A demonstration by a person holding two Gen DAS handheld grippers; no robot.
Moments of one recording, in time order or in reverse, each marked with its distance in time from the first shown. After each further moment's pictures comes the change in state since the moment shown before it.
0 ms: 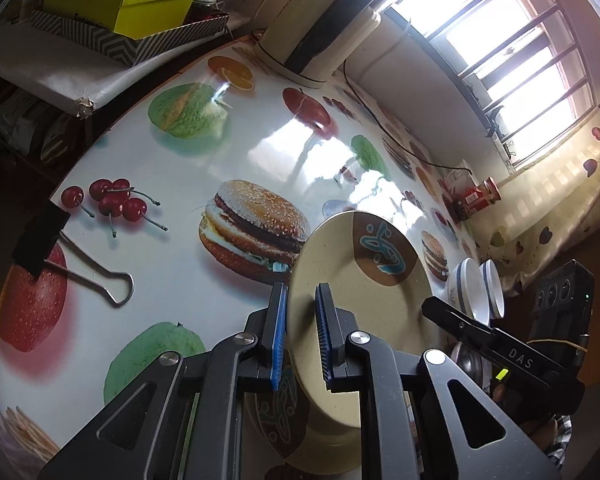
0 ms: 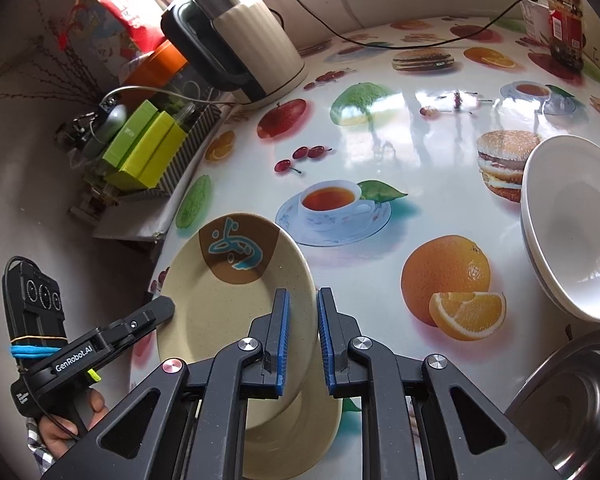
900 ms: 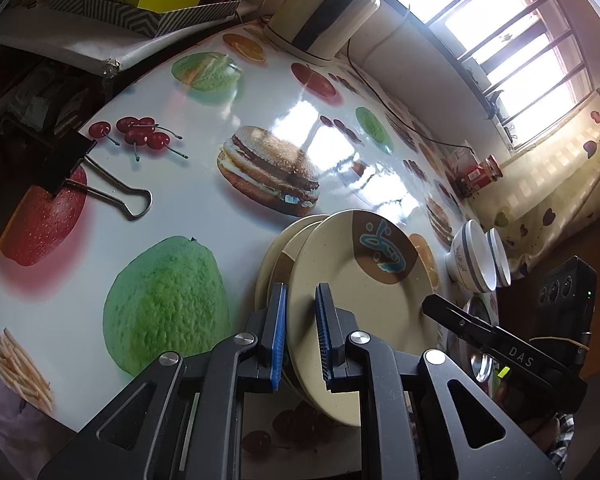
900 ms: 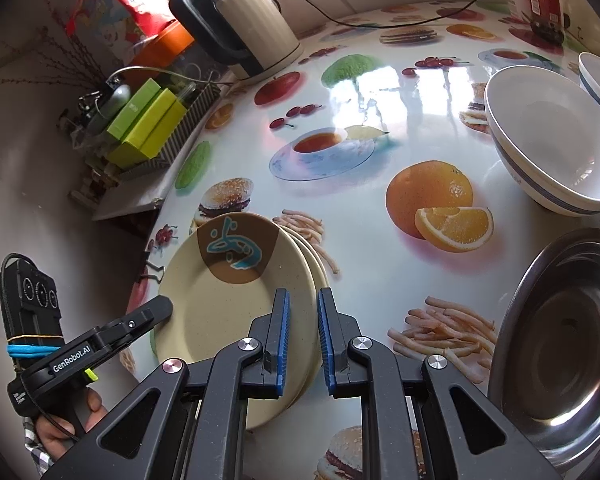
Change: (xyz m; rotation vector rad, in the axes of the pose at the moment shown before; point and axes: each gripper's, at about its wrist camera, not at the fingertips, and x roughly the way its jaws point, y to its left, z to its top) left arm -0.008 0.004 -0.044 0.002 0.017 0.026; right arm -0.008 -0.006 -0.048 -0.003 0.018 -0.008
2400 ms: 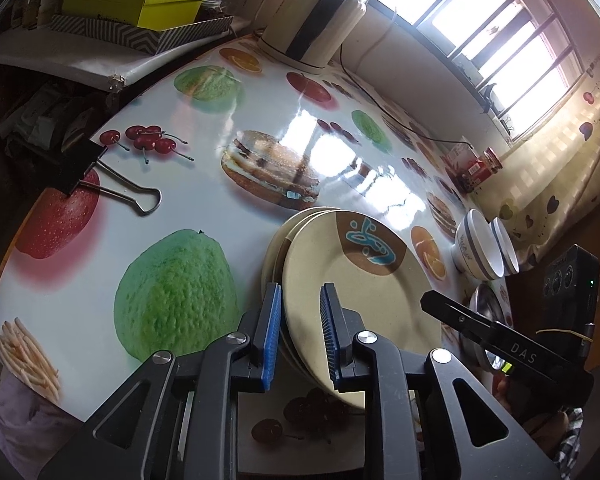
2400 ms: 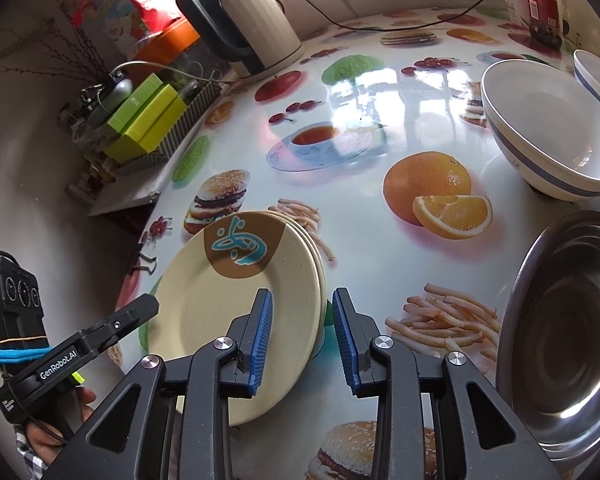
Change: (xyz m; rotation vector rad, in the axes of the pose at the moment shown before) left arm -0.006 -0.001 -0.016 0.064 -0.045 0.017; right arm 0.001 0.000 -0.013 -0.037 -0.028 -0.015
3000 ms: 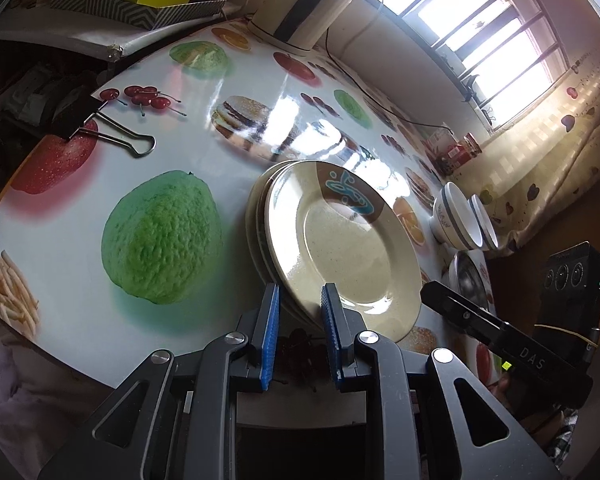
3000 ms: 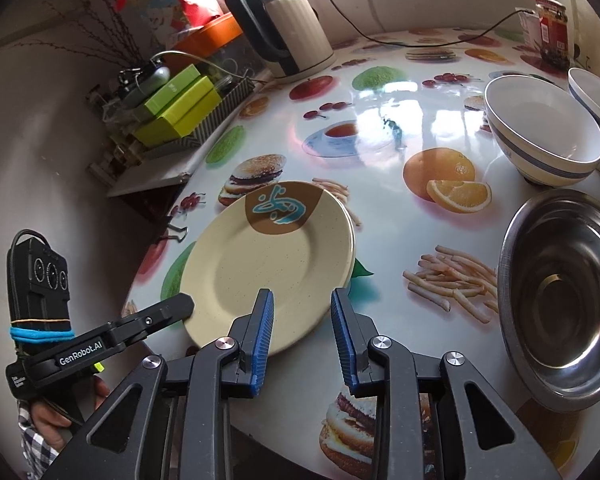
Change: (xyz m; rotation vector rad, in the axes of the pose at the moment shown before) left arm -0.012 0.000 -0.031 -0.009 0.031 -0.071; right arm -0.028 0.016 -0.035 -0.084 -0.032 0.043
